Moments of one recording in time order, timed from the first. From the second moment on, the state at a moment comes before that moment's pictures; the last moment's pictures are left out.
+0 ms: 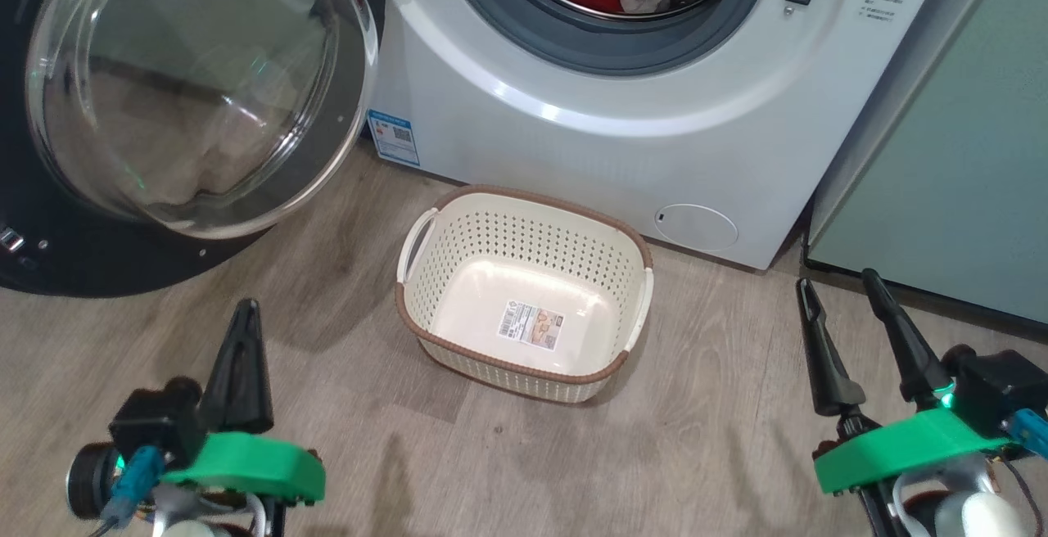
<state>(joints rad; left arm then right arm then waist) 0.05 0.27 -0.26 -0.07 -0.39 0.29 -0.22 0.09 -0.04 -0.03 -0.10 0.24 0.13 -0.09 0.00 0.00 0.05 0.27</state>
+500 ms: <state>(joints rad) -0.12 0.27 0.07 -0.31 -0.88 0.09 -0.23 0.07 -0.04 -0.04 -0.11 0.24 0.13 -0.08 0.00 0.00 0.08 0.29</state>
